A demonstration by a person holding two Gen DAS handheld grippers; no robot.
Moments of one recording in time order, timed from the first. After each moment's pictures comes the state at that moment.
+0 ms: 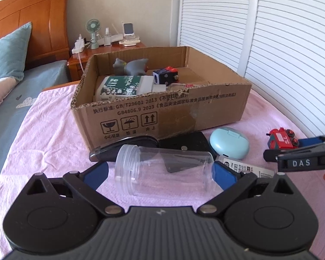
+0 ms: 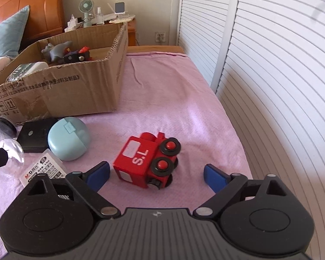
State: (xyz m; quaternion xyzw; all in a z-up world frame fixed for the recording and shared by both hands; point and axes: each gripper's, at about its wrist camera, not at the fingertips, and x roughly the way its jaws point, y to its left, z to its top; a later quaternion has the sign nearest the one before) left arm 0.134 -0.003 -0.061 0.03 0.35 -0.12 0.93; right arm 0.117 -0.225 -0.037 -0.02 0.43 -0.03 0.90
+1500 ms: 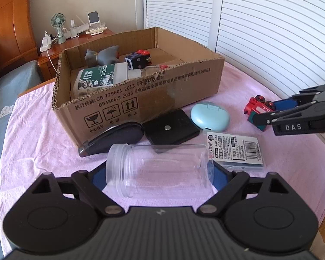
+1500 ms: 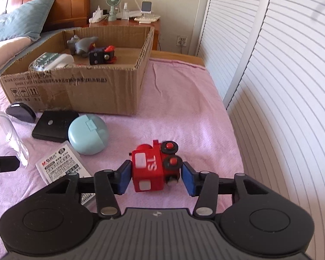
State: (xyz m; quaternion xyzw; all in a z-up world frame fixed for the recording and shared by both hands) left arm 0.134 0.004 -0.054 0.08 0.40 -0.20 0.89; right arm 0.113 -0.221 -0.017 -0.07 0.44 0.03 0.89
